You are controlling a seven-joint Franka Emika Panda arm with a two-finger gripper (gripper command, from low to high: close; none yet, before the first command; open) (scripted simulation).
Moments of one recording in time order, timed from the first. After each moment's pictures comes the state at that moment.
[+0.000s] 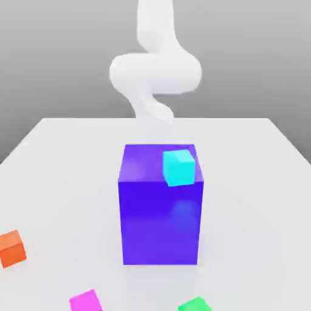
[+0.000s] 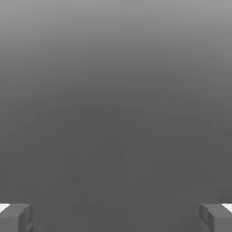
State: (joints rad) arm 0.04 -0.71 -0.05 -2.30 0.02 2.32 0.73
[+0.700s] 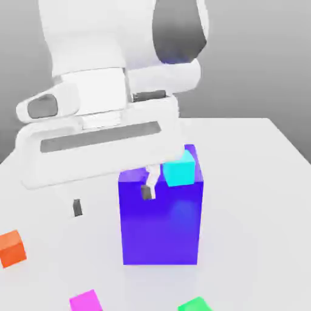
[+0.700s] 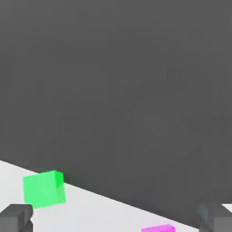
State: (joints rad) arm 0.14 0.06 -0.29 -2.29 0.29 2.52 0.08
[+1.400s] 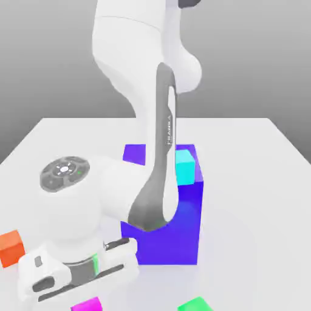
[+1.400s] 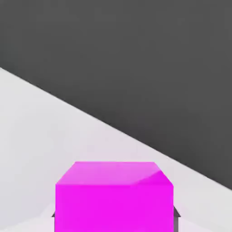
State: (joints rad) arm 0.03 0.52 -0.23 -2.26 0.31 2.76 -0.16
